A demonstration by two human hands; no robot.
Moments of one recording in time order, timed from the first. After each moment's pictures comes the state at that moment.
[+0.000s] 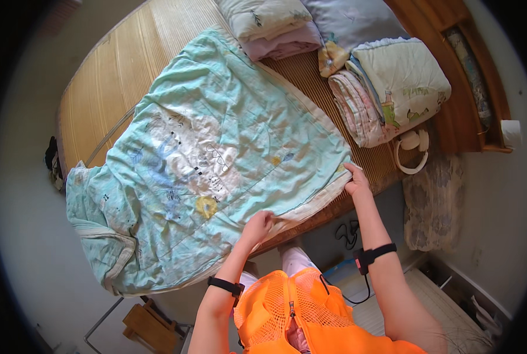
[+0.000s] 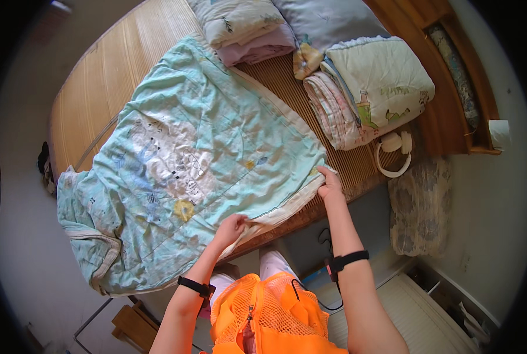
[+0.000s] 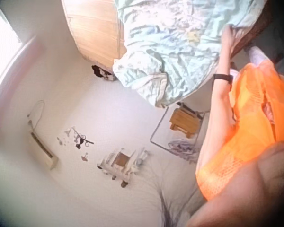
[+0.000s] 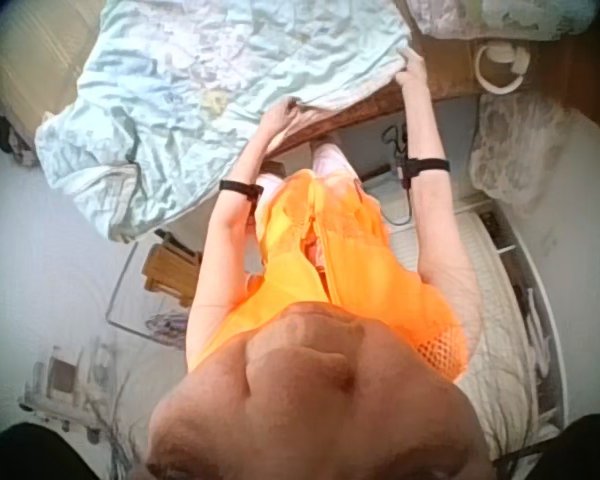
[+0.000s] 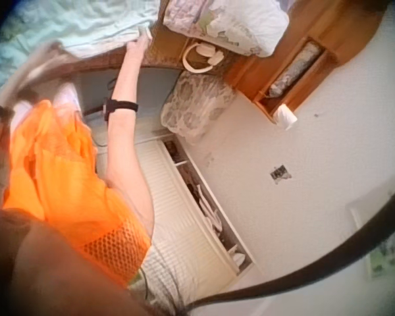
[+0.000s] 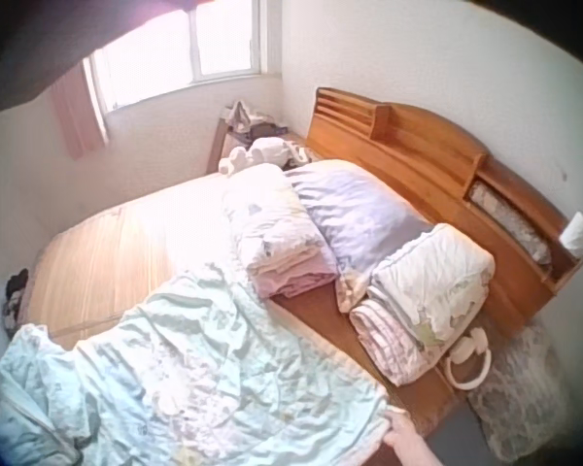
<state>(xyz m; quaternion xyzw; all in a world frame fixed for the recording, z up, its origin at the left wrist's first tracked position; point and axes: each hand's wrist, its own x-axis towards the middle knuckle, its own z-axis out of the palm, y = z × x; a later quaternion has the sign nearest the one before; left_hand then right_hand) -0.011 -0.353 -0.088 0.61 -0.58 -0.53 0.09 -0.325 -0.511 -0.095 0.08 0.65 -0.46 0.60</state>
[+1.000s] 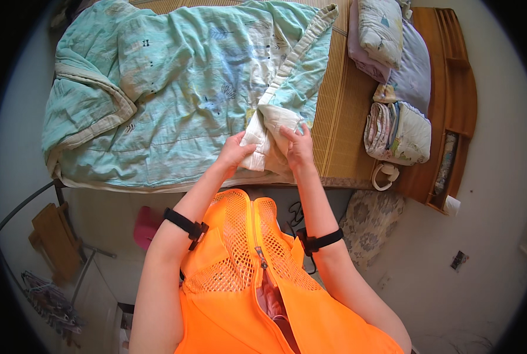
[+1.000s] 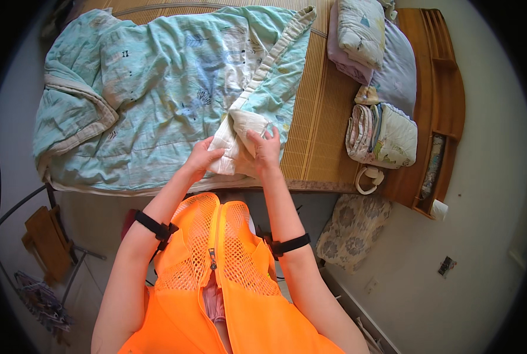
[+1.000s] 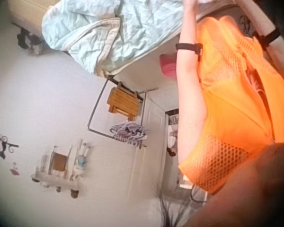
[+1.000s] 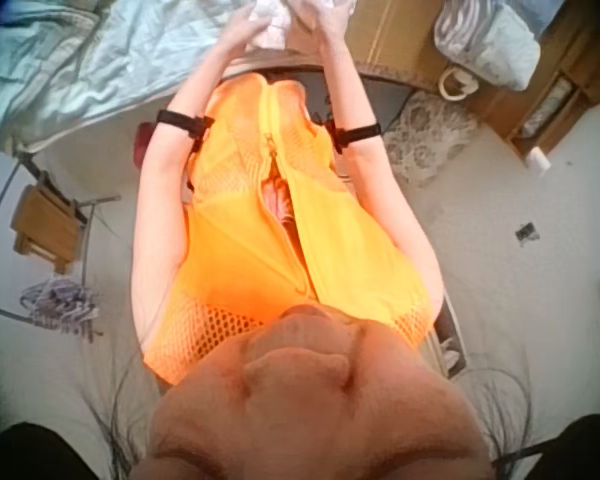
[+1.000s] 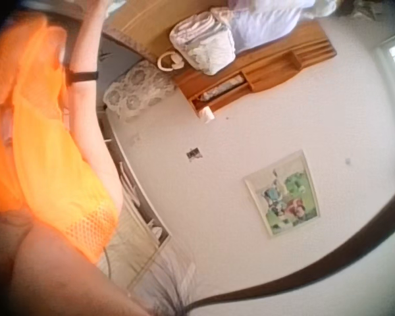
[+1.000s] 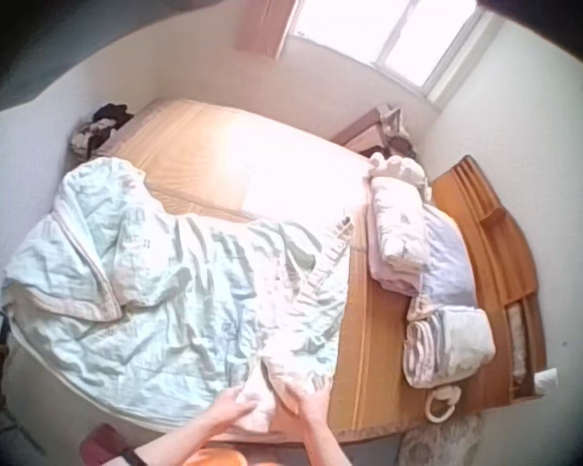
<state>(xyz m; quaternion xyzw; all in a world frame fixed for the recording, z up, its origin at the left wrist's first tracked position) 0.178 -0.256 0.017 0.51 -0.02 -0.70 0.50 0.050 -0.364 0.064 -0.29 0.64 -0.31 0.64</state>
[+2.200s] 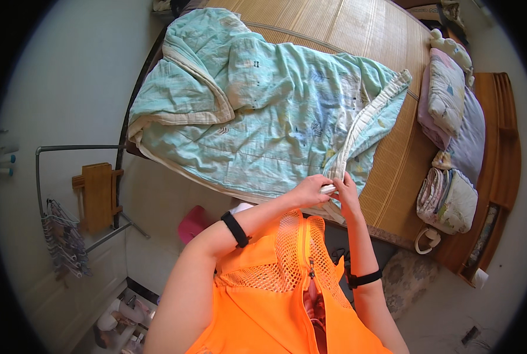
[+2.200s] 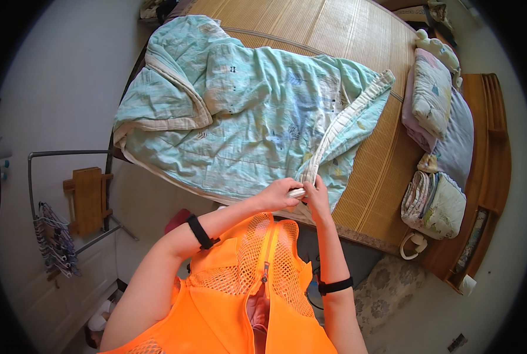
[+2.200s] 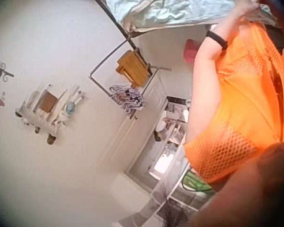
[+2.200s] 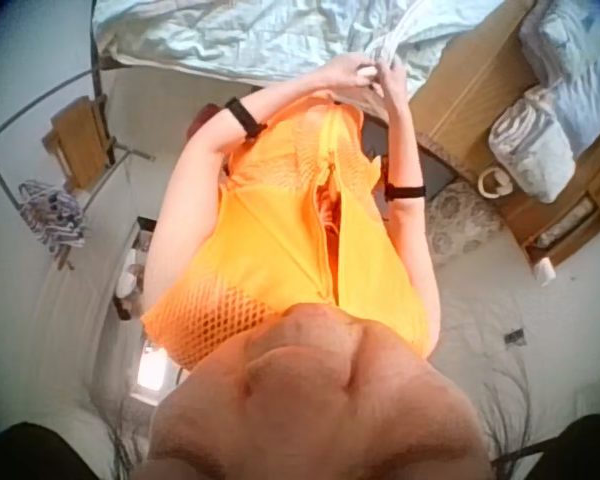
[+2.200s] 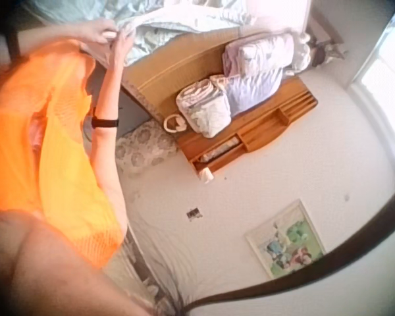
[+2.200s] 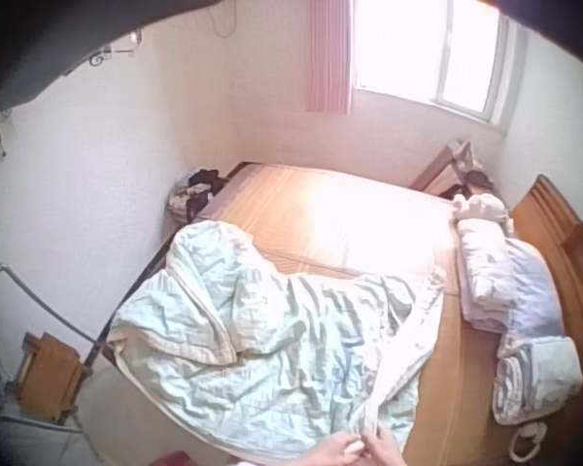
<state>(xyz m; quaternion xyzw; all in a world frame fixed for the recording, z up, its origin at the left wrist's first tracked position) 0.191 -0.219 0.066 0.63 -0.44 -0.50 0.40 0.060 -0.321 0.067 -0.47 0.53 -0.06 0.70</state>
